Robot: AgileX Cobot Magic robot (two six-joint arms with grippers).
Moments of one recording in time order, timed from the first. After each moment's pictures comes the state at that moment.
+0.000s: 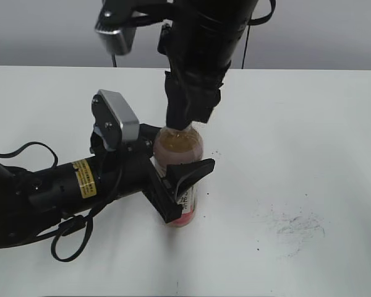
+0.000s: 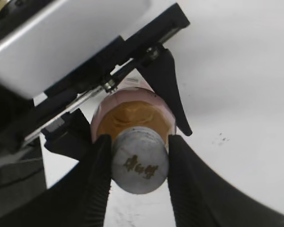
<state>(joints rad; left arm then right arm) -0.59 1.95 -0.59 0.56 -1.20 -0.16 0.76 1.86 -1.72 0.14 1.22 -0.91</state>
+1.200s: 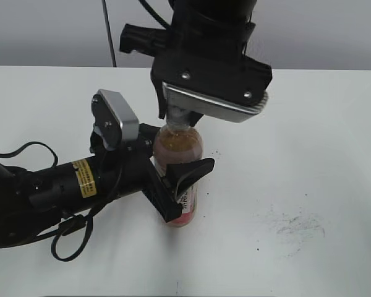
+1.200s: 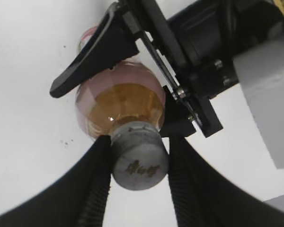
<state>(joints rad) -0.59 1.95 -0.59 0.55 -1.20 -0.16 0.76 1.86 -1.72 0.15 1.23 -2.42</state>
